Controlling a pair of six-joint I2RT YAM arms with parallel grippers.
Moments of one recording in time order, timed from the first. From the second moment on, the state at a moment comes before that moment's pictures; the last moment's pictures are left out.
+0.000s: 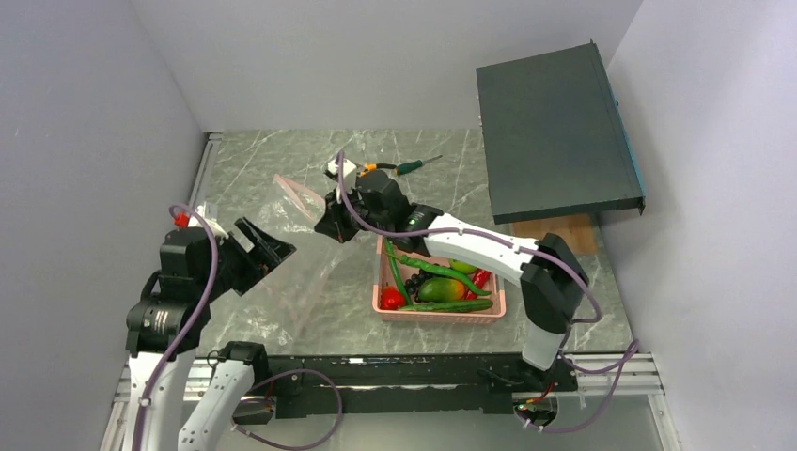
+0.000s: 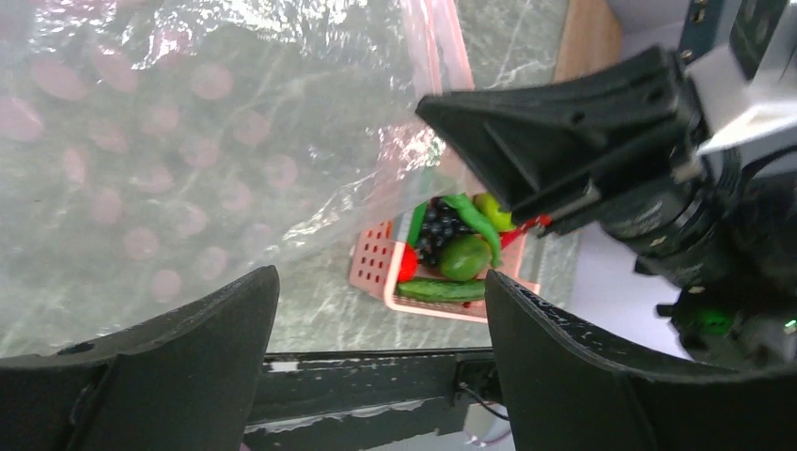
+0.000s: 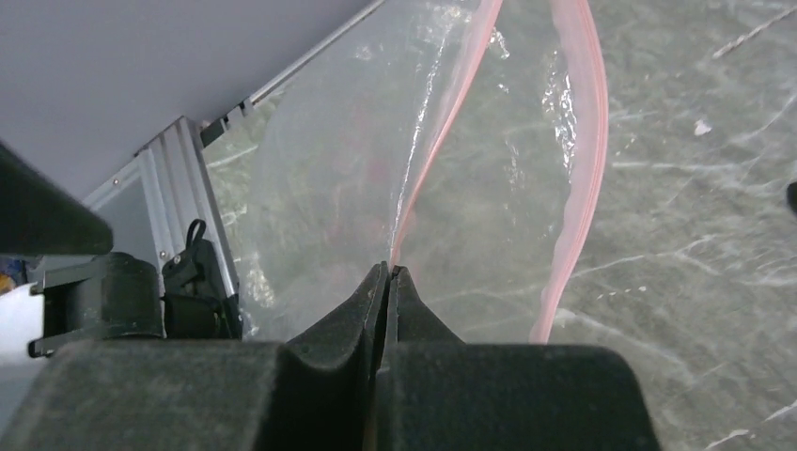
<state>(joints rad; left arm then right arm) -0.10 0.57 1.03 -1.04 0.21 -0.81 0.95 1.79 1.42 0.02 -0.27 0.32</state>
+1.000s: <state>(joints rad) -0.20 0.87 1.19 -1.02 0.17 -0.90 1.23 1.57 1.21 0.20 0.11 0.00</state>
